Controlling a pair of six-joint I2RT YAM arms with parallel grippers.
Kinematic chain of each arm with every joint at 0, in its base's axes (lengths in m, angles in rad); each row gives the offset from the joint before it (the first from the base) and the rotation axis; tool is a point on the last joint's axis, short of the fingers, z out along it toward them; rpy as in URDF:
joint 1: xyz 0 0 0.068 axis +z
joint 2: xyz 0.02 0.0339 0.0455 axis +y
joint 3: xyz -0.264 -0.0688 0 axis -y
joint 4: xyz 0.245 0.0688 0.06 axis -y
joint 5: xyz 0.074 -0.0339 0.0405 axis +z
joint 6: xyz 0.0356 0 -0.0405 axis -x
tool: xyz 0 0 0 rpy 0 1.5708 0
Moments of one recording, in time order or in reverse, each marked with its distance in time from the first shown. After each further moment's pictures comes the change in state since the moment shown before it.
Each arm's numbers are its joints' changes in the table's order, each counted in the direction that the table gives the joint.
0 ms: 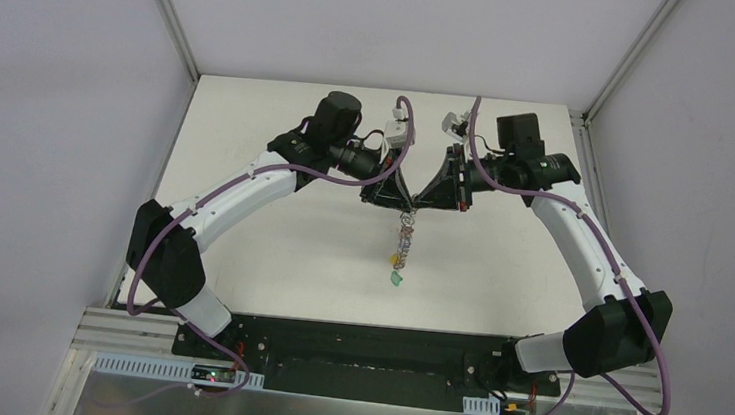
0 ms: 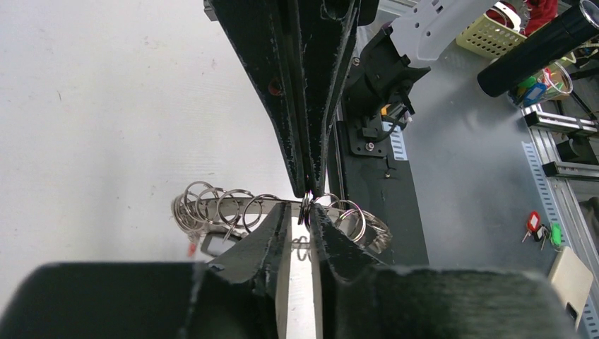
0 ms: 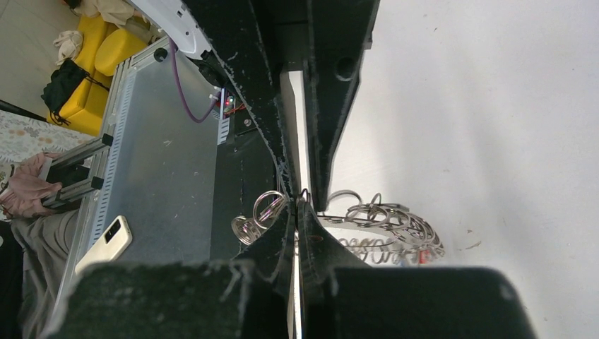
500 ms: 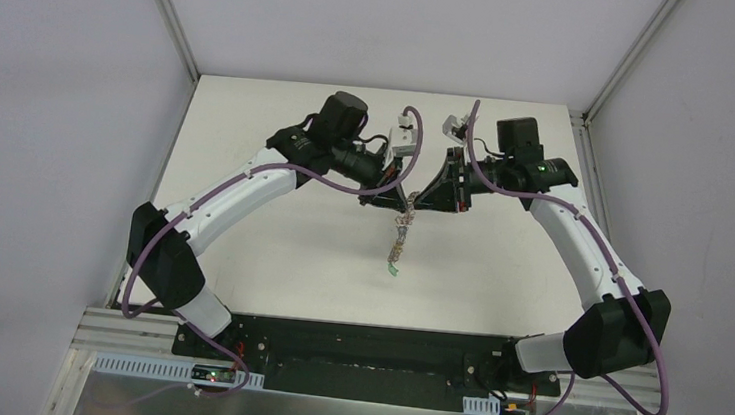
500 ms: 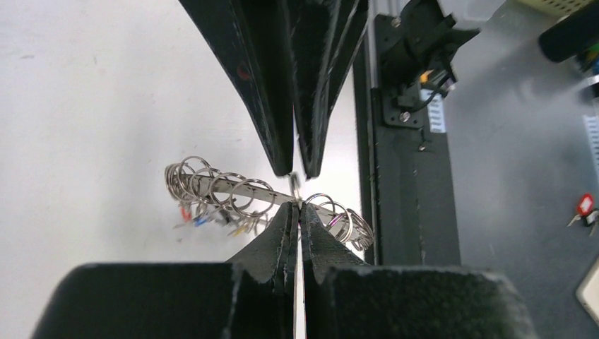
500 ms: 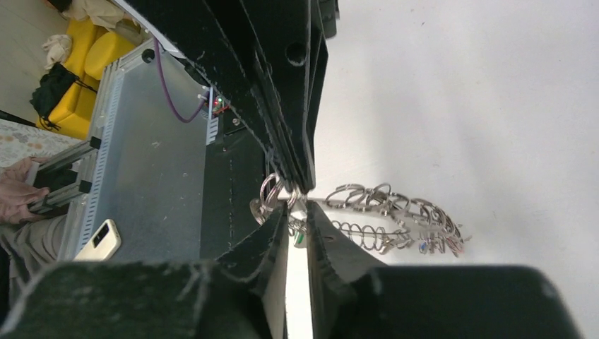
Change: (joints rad) left arm -0.021 0.000 0.081 -0.212 0.138 -0.163; right arm -0.008 -0.005 -0.049 0.061 -0.010 -0.013
